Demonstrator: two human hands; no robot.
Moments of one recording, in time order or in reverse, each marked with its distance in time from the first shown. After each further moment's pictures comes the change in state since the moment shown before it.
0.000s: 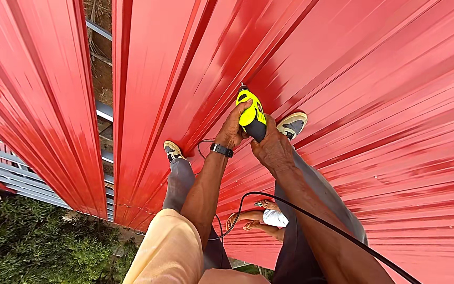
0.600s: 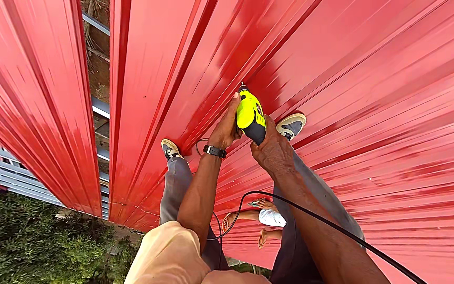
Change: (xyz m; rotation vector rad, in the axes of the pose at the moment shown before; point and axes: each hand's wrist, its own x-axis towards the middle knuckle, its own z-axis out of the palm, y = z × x) left_hand -0.003 0.003 -0.018 0.176 0.103 -0.009; right_hand -0.007 -0.003 0.000 -0.051 -0.009 -0.009
